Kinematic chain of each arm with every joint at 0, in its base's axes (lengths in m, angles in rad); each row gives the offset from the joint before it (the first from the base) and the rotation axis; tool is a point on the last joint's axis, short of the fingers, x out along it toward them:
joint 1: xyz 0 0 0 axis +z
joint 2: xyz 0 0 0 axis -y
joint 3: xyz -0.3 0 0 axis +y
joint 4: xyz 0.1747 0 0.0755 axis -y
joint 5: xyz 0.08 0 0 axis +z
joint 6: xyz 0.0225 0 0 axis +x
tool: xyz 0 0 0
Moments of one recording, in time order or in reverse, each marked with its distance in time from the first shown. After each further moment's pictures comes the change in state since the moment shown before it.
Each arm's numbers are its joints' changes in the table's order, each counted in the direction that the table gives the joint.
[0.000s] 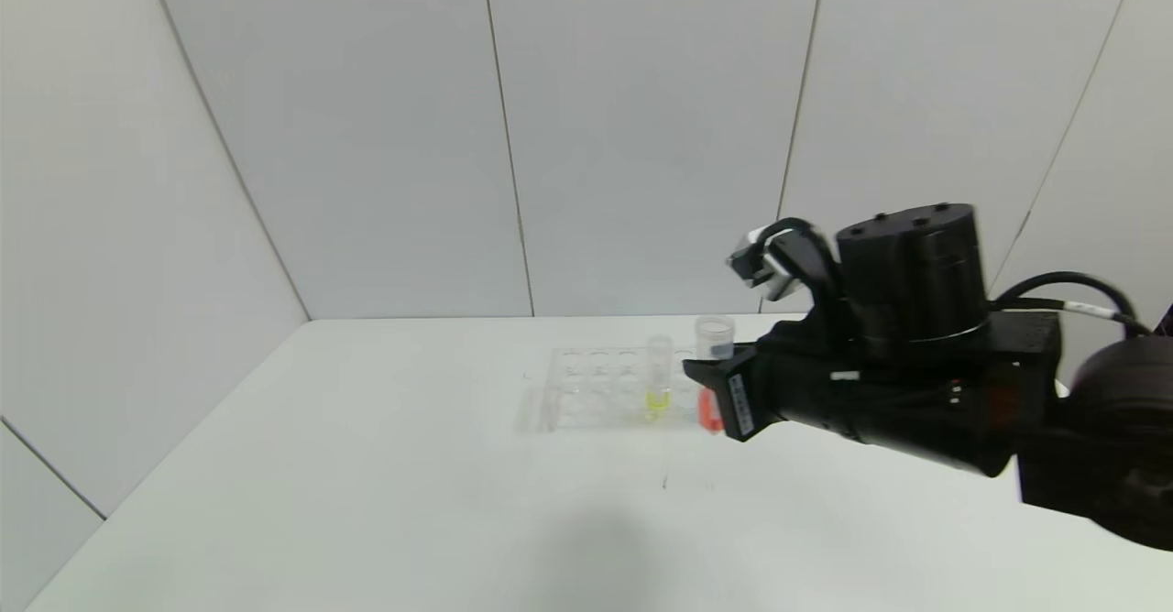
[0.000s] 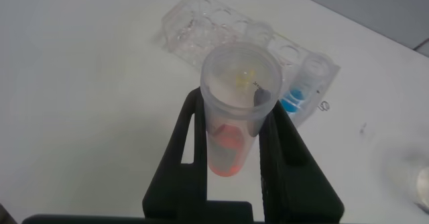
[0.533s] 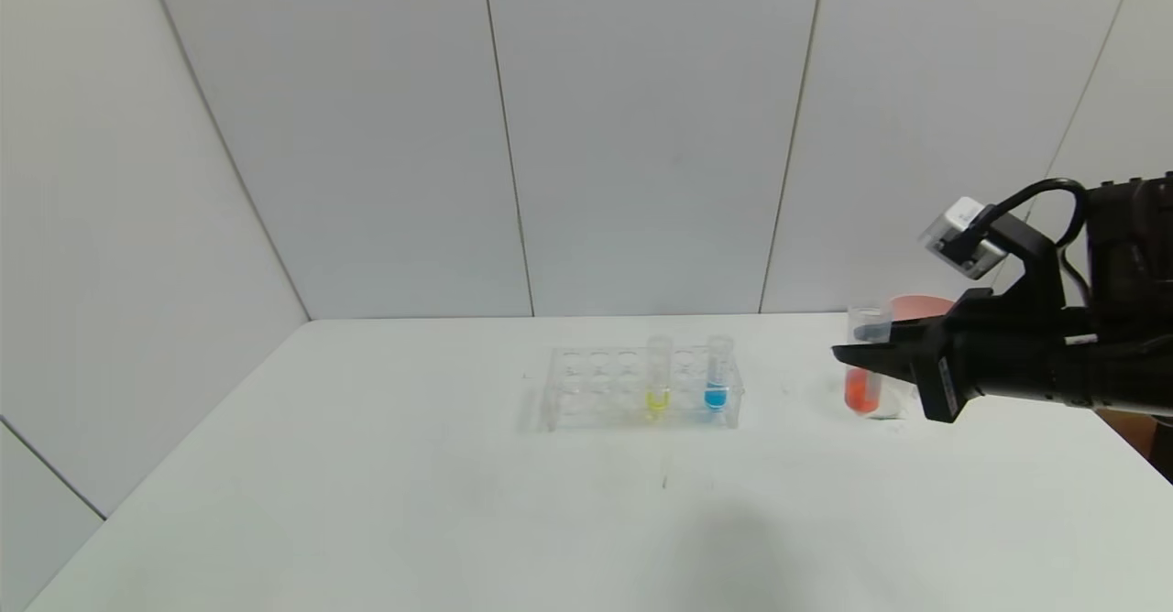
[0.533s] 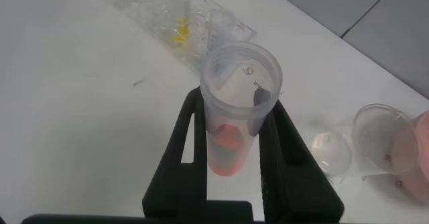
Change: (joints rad) left arm 0.000 0.000 0.000 0.000 0.000 0.000; right arm -0.418 0.166 0.085 -0.131 0.404 -0.308
